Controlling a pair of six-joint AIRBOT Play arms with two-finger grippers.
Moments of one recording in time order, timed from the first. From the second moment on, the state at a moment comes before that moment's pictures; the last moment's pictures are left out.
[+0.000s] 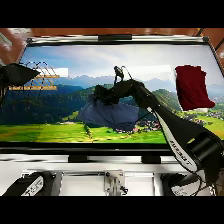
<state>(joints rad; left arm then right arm) 0.15 -0.94 1.36 0.76 -1.25 -1.25 0.56 -1.70 1.48 2.27 -0.76 -1.27</state>
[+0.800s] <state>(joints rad) 0.16 -0.94 1.36 0.76 -1.27 -1.25 0.16 -1.56 1.26 1.99 -1.28 -1.34</state>
